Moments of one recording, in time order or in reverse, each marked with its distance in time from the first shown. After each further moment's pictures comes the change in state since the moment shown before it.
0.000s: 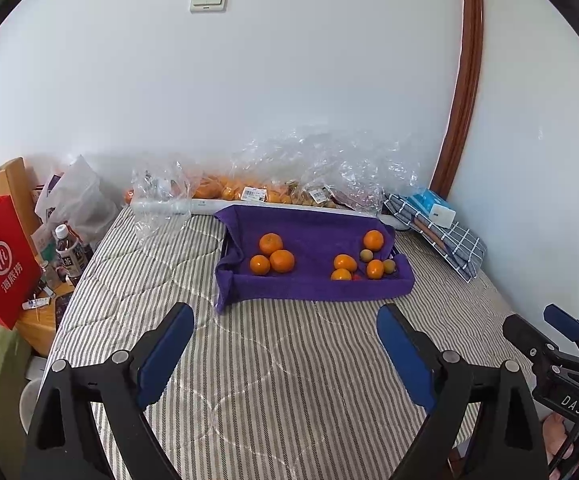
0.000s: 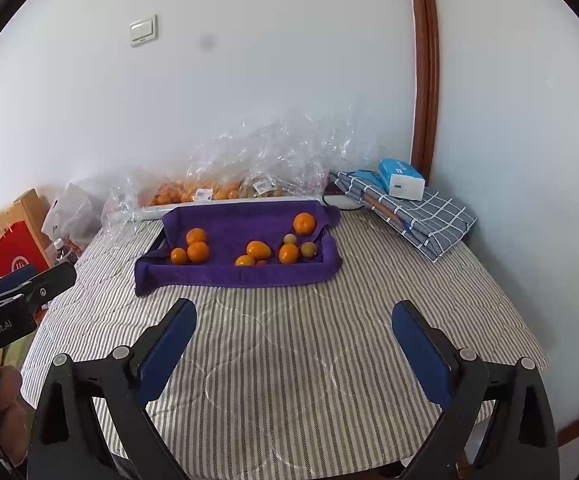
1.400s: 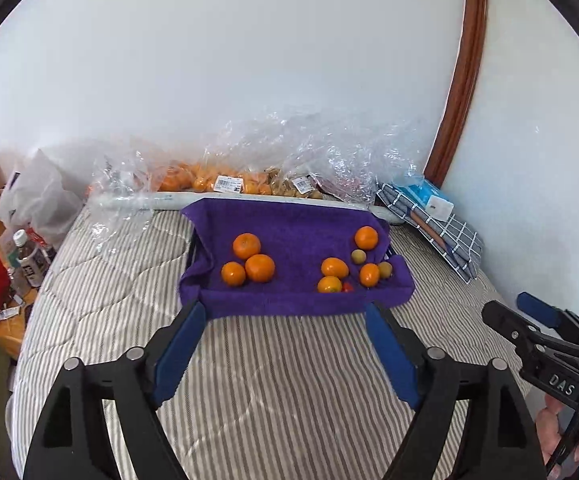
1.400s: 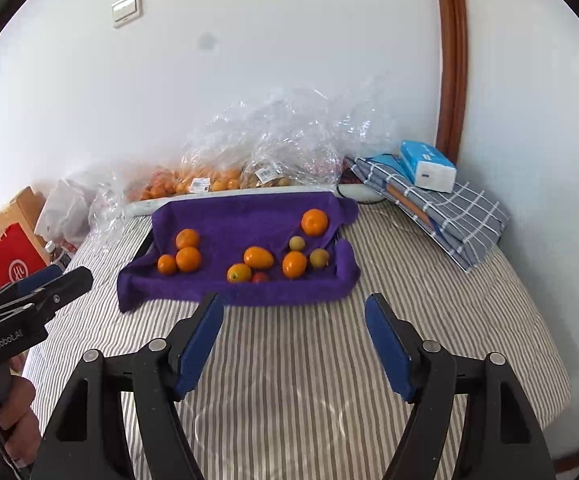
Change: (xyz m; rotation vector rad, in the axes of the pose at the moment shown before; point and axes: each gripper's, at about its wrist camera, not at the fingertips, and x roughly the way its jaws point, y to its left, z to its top) left arm 0.064 -0.010 0.024 0.011 0.063 -0.057; right arm 0.075 -0.006 0.034 0.000 0.090 0.044
